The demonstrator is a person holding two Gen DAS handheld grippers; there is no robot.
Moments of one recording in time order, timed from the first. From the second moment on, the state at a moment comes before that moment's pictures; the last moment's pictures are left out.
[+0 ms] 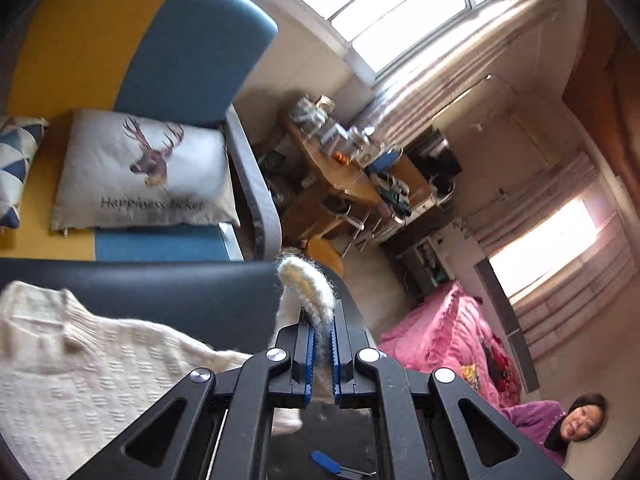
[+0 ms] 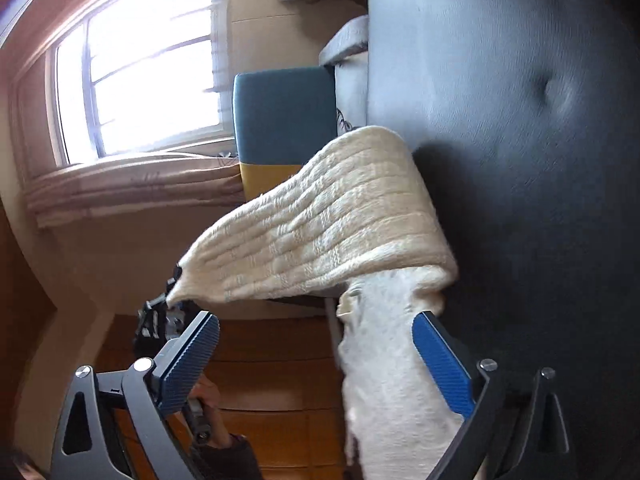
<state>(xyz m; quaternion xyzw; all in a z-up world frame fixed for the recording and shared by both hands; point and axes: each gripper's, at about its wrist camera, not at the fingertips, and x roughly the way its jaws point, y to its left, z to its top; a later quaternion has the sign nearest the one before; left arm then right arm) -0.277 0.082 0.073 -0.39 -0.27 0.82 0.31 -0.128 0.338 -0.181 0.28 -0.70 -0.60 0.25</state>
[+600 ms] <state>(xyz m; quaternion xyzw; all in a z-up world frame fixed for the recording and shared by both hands) -0.218 -0.155 0.038 -0.36 -0.33 0.86 0.18 -0.205 0.240 -0.177 0.36 -0.63 -0.67 0.18</state>
